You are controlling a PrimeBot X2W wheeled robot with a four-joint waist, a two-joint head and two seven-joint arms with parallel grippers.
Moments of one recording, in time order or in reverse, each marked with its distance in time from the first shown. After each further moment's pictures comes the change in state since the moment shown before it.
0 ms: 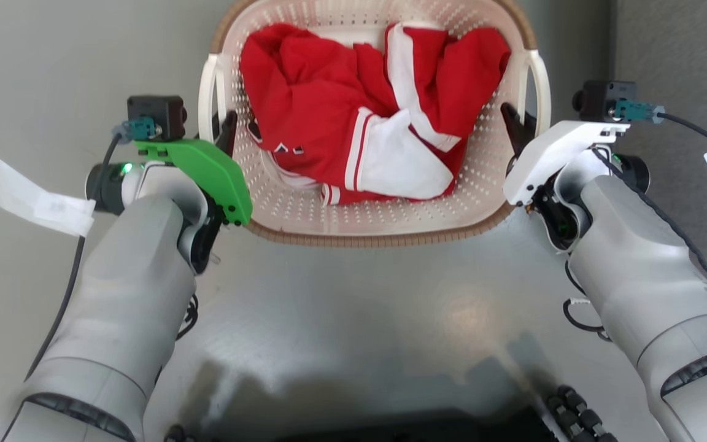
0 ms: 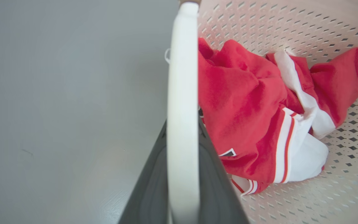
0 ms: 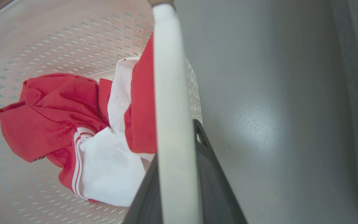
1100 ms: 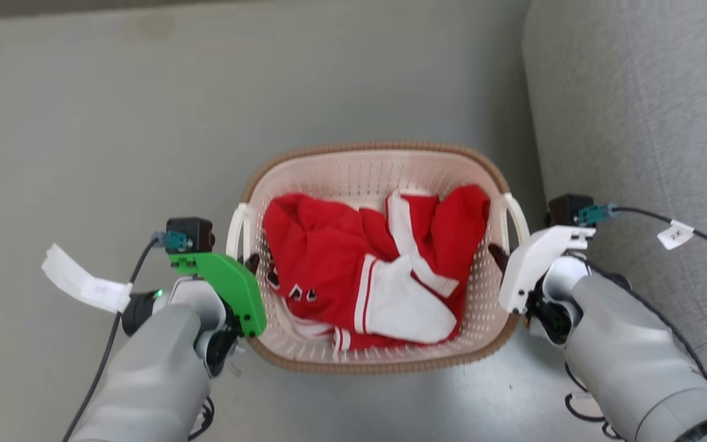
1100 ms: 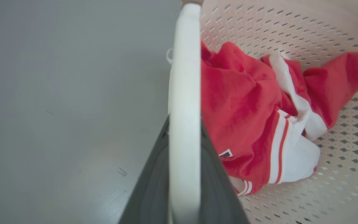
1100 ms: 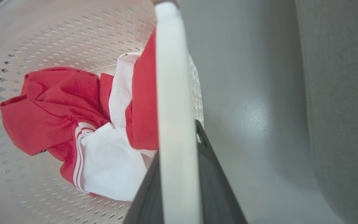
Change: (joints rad) left arm 0.233 0.008 -0.129 0.003 -0.202 0.006 0.142; right arm 0.196 0.002 0.130 0.055 0.132 -0.001 0.190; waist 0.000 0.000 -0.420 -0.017
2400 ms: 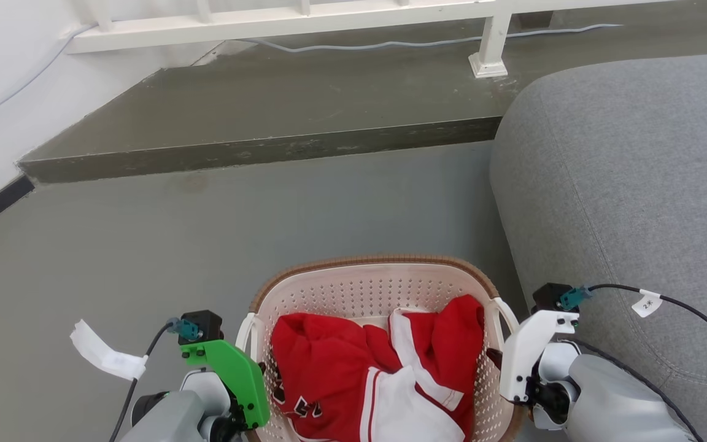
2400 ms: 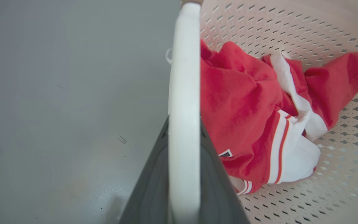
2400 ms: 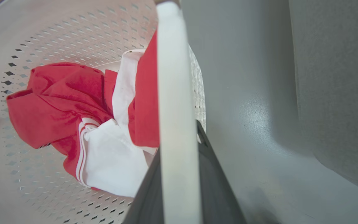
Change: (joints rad) left arm 0.191 0.003 -0.080 0.031 -0.126 0.000 0.109; right arm 0.188 -0.001 0.111 -0.008 0.090 -0.009 0.138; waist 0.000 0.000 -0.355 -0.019
